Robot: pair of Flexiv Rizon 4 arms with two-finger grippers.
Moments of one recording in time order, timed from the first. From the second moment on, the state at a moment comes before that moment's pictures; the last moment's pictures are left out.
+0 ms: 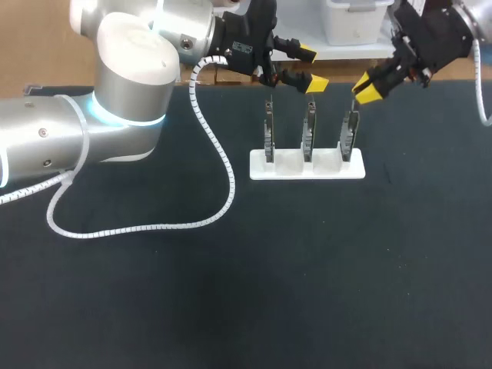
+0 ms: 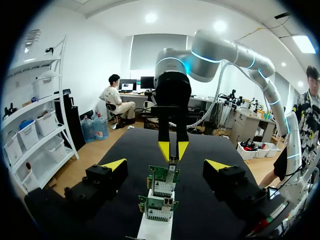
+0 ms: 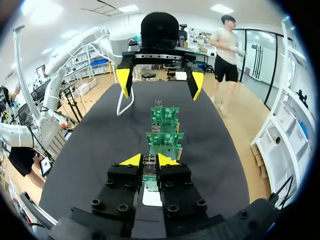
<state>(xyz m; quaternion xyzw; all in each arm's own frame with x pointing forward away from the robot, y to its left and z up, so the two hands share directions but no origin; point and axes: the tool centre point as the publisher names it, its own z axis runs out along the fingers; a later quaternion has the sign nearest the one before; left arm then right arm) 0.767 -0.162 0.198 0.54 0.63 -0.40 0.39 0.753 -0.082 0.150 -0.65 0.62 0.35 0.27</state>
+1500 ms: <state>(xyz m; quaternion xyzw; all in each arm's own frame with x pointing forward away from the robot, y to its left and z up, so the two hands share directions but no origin) 0.767 -0.162 0.198 0.54 0.63 -0.40 0.39 0.768 -0.076 0.181 -0.65 0.61 0.35 0.28</state>
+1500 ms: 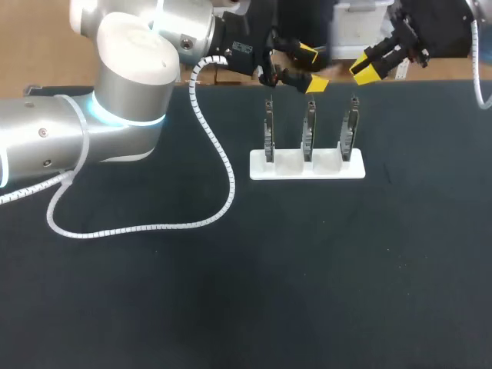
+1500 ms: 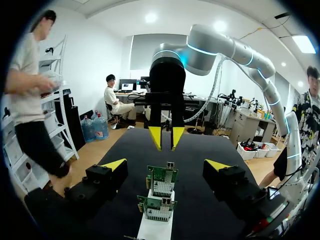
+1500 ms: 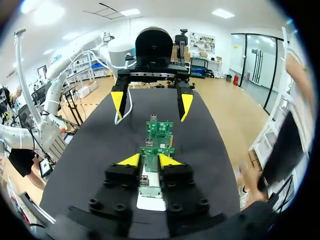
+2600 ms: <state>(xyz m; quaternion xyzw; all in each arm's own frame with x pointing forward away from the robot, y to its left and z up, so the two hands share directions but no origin) 0.767 -0.162 0.198 0.54 0.63 -0.40 0.39 0.761 -0.075 0.146 -0.62 0.63 0.39 0.27</state>
